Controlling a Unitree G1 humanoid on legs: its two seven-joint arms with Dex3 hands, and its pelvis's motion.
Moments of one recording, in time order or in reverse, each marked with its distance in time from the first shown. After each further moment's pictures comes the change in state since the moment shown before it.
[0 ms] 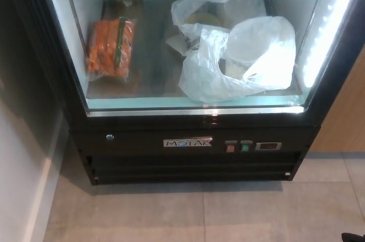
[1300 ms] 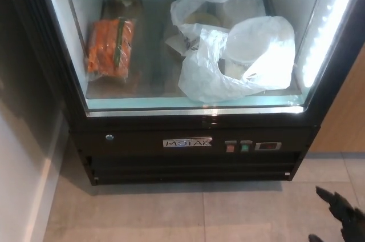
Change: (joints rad) left_arm 0.021 -0.044 0.026 -0.029 -0.036 0.000 -0.054; right_arm 0.141 -0.014 0.160 -0.360 -0.378 -0.216 -0.366
